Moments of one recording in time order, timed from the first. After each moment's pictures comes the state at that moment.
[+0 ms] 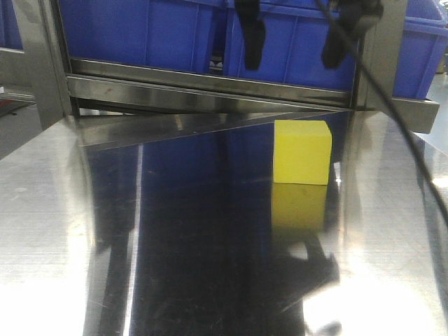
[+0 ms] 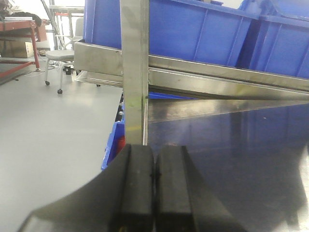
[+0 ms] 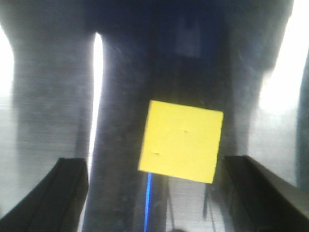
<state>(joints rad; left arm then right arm) -0.06 -0.01 0.00 0.13 0.09 -0.20 0.61 1.76 -1.59 -0.23 1.03 0.67</state>
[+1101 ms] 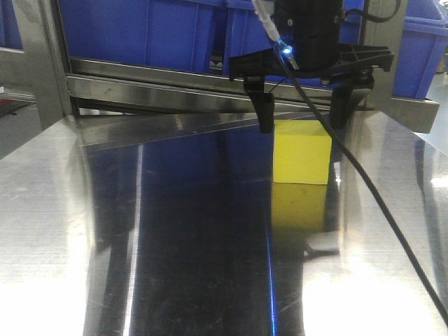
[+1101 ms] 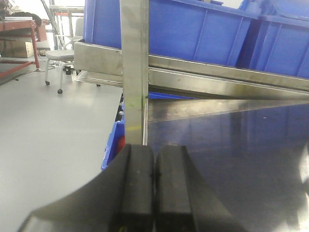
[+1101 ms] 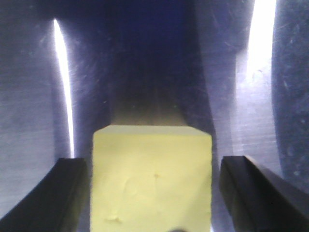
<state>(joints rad) -0.06 -0.01 0.00 0.13 0.09 -0.20 0.57 1.92 -1.59 -0.28 1.00 0.79</state>
